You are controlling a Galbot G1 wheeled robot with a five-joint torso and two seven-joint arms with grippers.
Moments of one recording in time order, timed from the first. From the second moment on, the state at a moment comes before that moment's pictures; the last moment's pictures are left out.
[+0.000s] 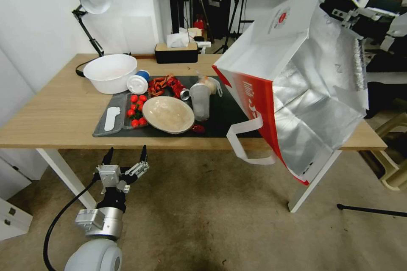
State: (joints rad) left arm 1.68 -1.51 -0.62 -2.15 -0.21 -0.09 0.05; right arm -0.92 0.37 0.82 2.23 1.72 -0.44 0.23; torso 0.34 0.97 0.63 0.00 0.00
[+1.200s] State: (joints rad) left arm 1.66 -1.52 -0.61 -2.12 -0.20 -0.09 0.05; right arm -0.98 0.59 0.78 2.11 1.66 -0.47 0.49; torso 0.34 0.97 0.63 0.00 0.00
